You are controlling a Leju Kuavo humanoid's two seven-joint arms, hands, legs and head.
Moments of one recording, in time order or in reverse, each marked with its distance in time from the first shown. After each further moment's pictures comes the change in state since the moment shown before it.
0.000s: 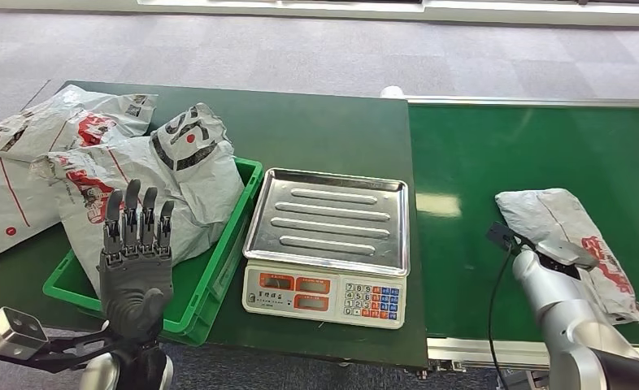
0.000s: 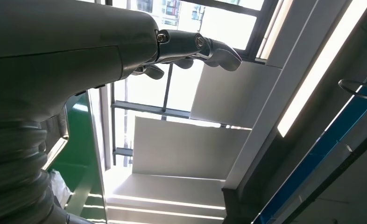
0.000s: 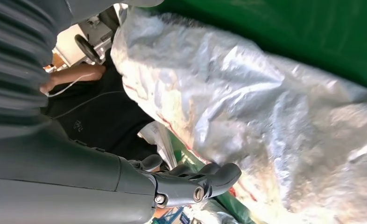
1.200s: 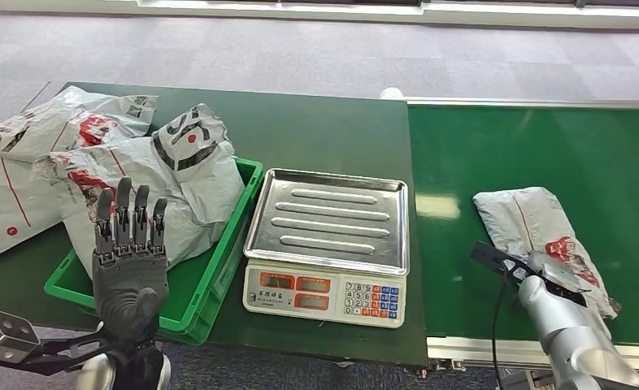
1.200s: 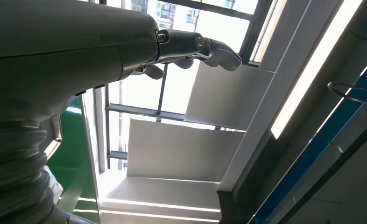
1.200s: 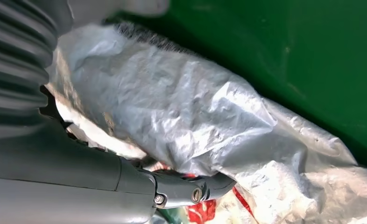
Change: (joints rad) left arm 0.004 0.000 0.001 -0.024 0.009 0.019 0.002; right arm 0.134 -0.018 0.020 -0.055 -0.081 0.008 -0.360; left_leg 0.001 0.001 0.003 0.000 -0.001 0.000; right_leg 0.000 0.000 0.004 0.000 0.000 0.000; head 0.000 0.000
